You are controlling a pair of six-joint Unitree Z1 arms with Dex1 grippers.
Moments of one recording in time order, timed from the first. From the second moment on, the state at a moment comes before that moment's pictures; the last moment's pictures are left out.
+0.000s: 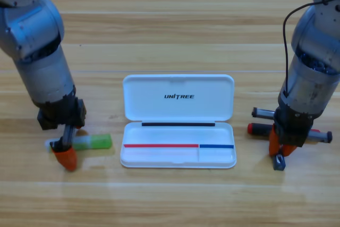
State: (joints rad) arm 0 -0.57 2.00 -1.22 0.75 -0.01 0.87; arm 1 0.73 2.07 -1.33 0.78 0.03 0.87
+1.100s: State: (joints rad) arm 0 -0.57 1.95 -1.16 0.71 0.07 0.89; arm 1 0.88 2.26 -2.05 1.36 0.13 -0.62
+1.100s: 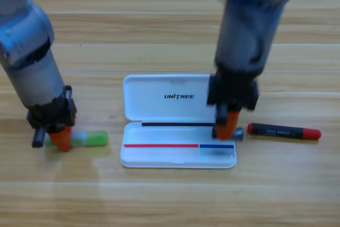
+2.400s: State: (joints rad) arm 0 -0.61 1.80 -1.33 0.94 0.07 0.86; arm 1 0.89 2.36 -2.09 1.36 0.14 -0.63
